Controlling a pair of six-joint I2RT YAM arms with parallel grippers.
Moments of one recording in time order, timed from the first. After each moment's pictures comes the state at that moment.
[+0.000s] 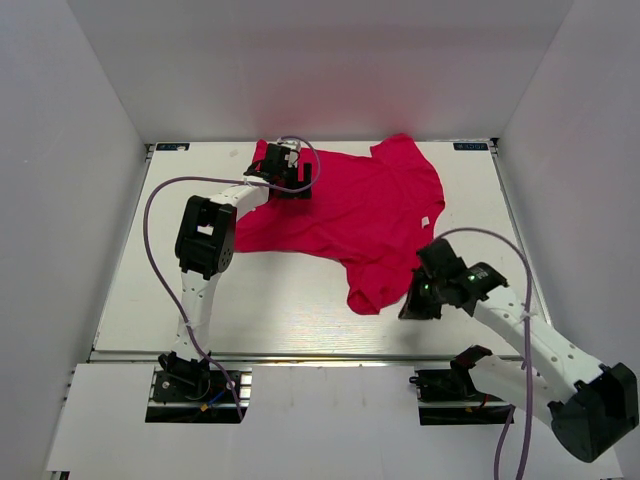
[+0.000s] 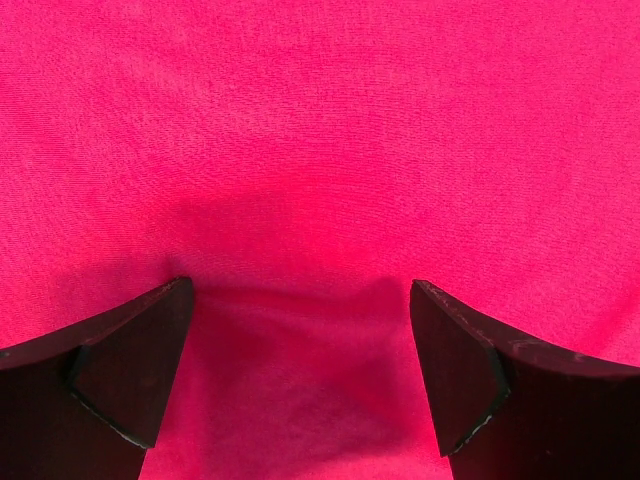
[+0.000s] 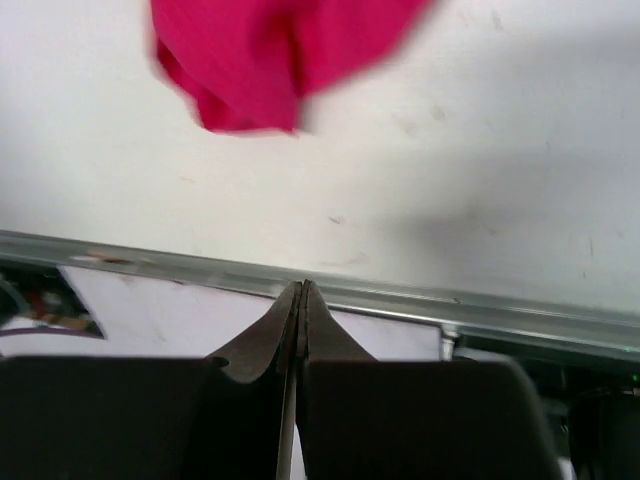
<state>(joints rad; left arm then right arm) -0.35 2.31 1.76 -0.21 0.04 -0.21 0.57 0.95 0.76 -0.93 -0.13 0.77</state>
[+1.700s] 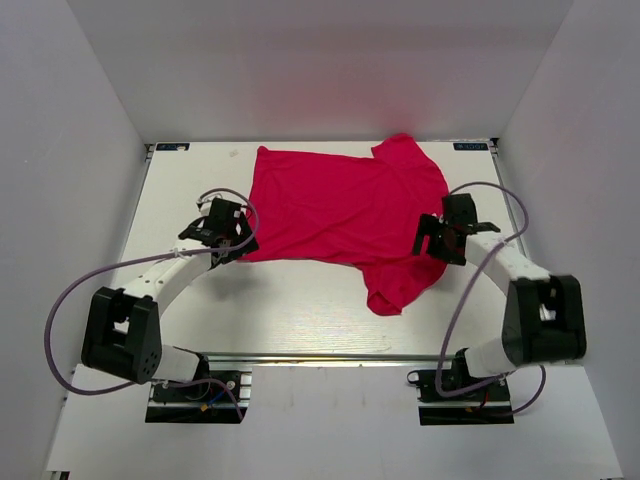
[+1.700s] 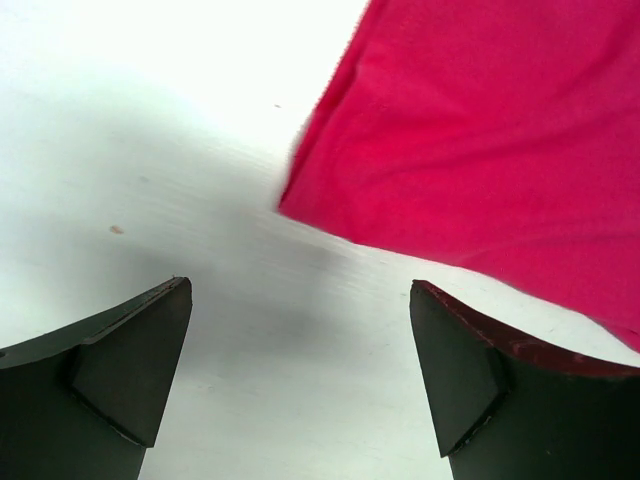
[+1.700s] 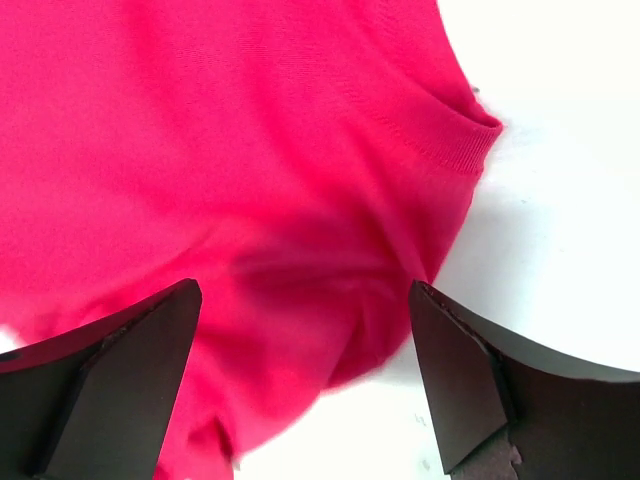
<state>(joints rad) -0.30 1.41 0.88 -0.47 -0.28 -0.61 0.13 1.51 0.86 -0.43 0.02 0.35</state>
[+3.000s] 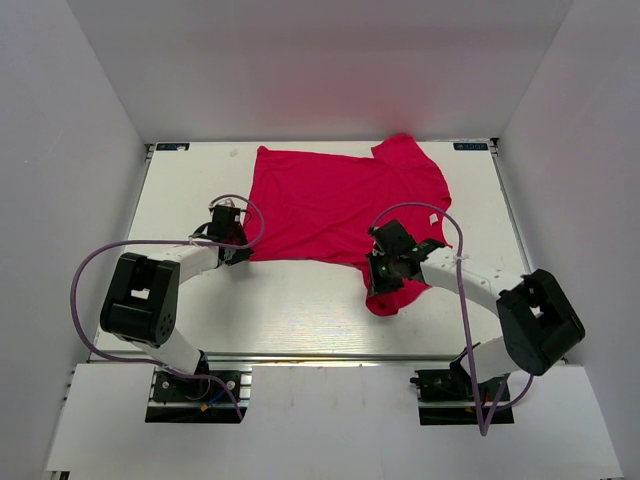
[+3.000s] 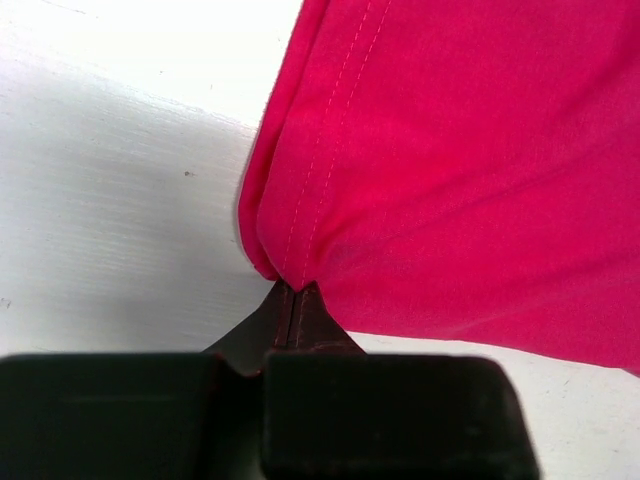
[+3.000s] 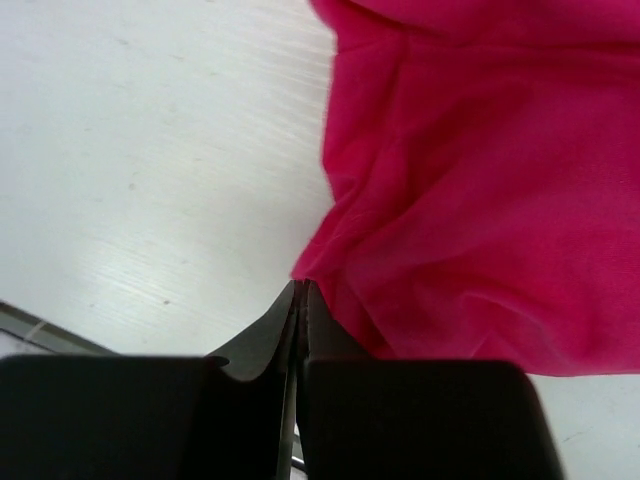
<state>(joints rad) -0.24 1.59 0.78 -0.11 -0.10 -0.54 0.65 1.46 0.82 -0.49 -0.13 0.43</state>
